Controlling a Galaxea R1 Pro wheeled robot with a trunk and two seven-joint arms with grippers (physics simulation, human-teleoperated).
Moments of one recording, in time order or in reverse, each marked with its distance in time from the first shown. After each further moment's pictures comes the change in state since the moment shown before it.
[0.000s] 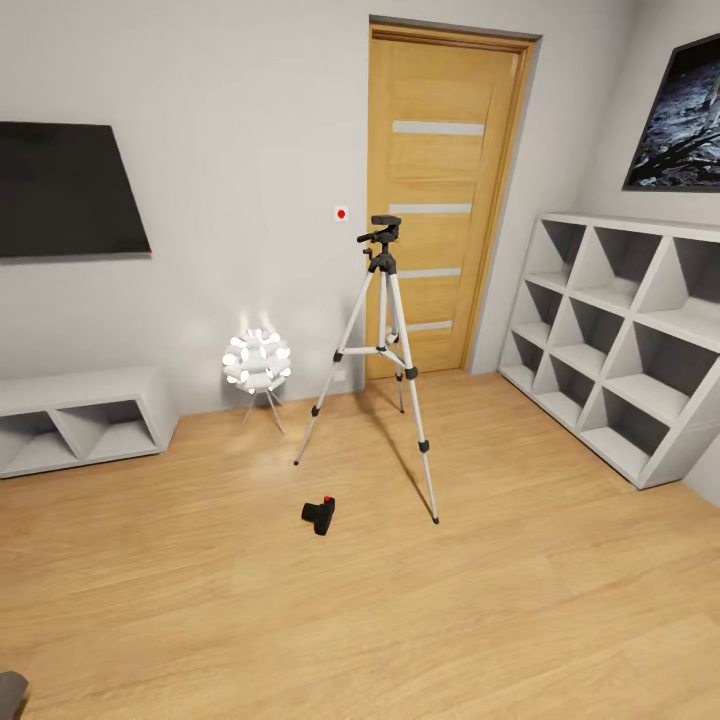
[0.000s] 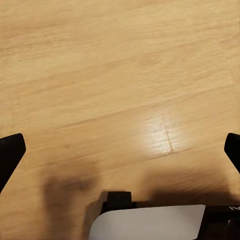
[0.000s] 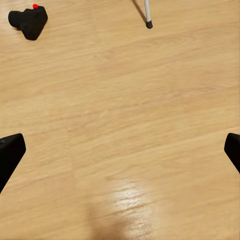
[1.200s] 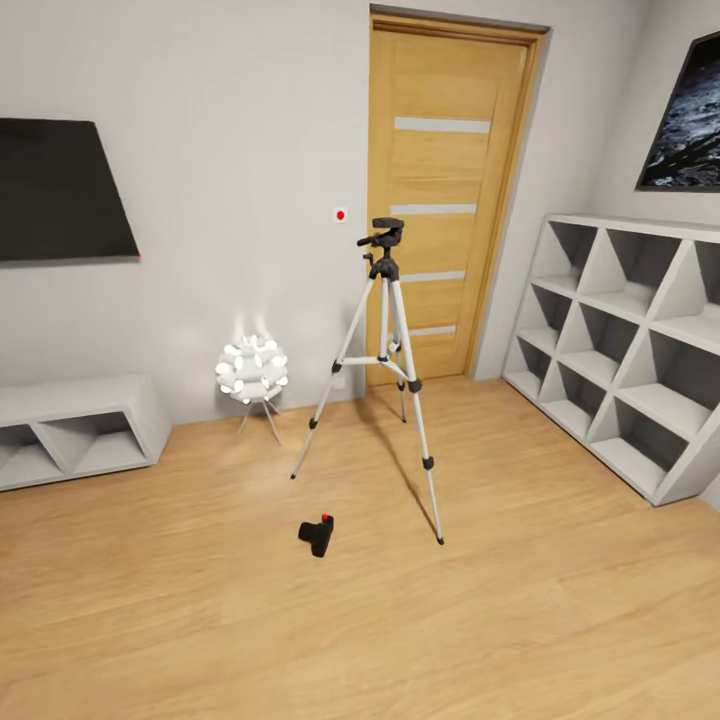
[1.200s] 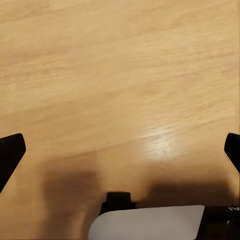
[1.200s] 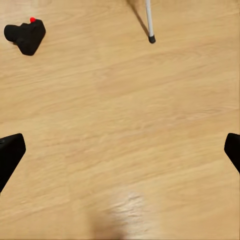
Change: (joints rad) left arm 0.000 -0.002 0.000 0.000 0.000 -0.002 0.000; right arm 0.000 -0.001 0.003 0.002 0.001 -0.001 0.001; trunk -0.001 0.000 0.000
